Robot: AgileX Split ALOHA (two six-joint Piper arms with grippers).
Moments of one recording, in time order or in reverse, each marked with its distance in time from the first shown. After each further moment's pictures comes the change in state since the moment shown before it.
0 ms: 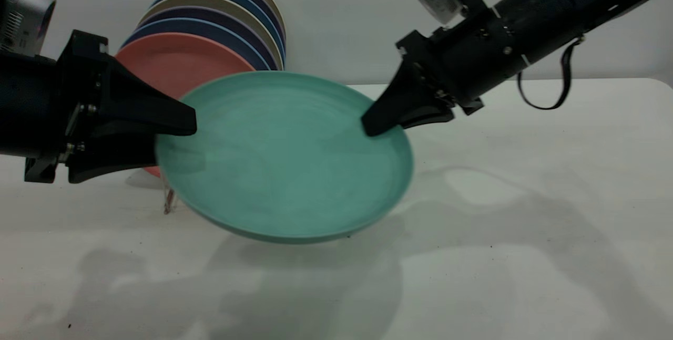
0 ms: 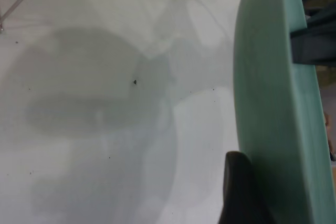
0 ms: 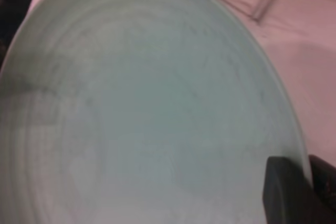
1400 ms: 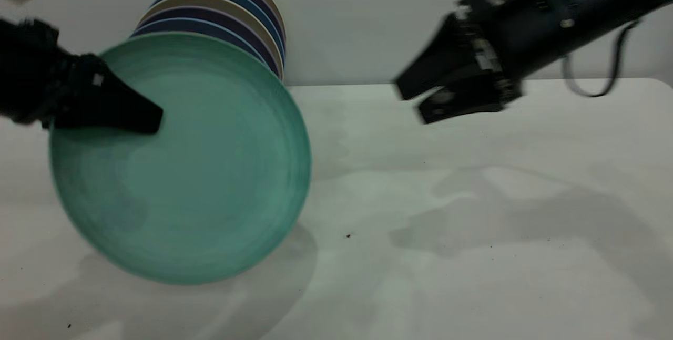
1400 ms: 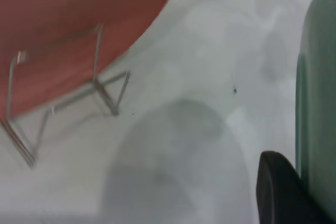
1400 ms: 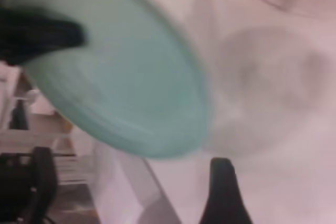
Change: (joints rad) left arm 0.000 -0.046 -0.180 0.418 -0.182 0.166; right arm -0.171 -0.028 0.000 -0.080 0.202 0.046
